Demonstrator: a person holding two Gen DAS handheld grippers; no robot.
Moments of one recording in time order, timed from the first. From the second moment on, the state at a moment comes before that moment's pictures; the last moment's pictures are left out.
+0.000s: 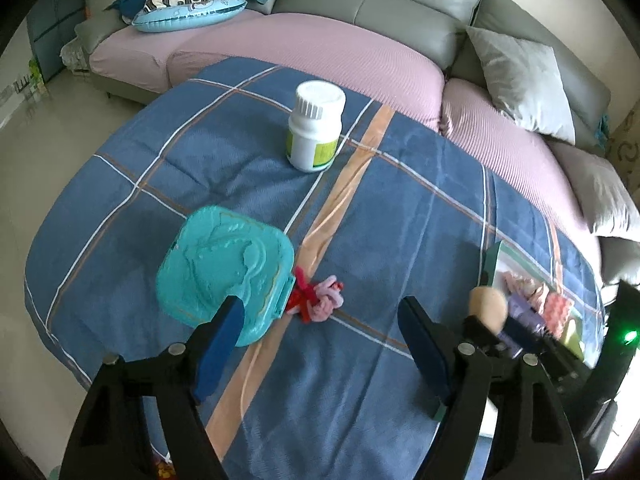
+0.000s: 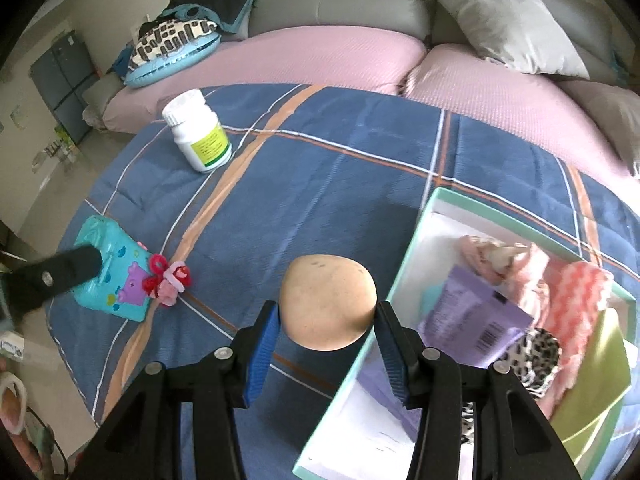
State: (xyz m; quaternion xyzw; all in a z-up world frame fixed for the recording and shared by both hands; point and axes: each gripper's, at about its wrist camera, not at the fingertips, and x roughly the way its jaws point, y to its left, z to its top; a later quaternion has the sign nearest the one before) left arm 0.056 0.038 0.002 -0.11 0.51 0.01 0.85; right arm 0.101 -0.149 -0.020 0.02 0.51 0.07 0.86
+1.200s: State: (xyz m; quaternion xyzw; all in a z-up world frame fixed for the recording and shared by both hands) left arm 0.092 -0.026 -0.066 0.06 0.55 0.08 0.83; right arm 0.095 -0.180 0.001 0.07 0.47 0.05 0.88
